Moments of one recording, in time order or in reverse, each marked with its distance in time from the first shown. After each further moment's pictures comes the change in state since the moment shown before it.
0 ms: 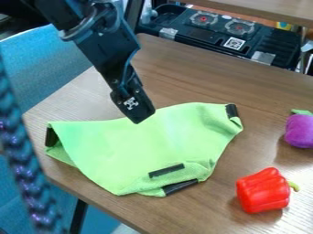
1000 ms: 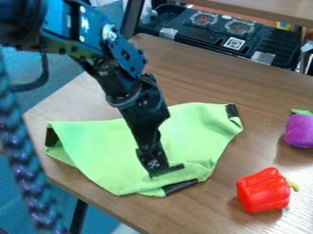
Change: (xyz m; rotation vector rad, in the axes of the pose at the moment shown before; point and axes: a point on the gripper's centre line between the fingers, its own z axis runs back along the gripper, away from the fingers) arm -0.024 -0.009 -0.078 0.034 0.165 -0.122
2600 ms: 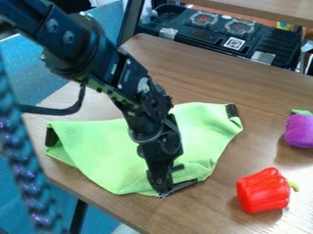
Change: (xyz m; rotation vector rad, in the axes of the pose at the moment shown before) arm -0.009 -0.011 -0.049 0.015 0.109 -0.052
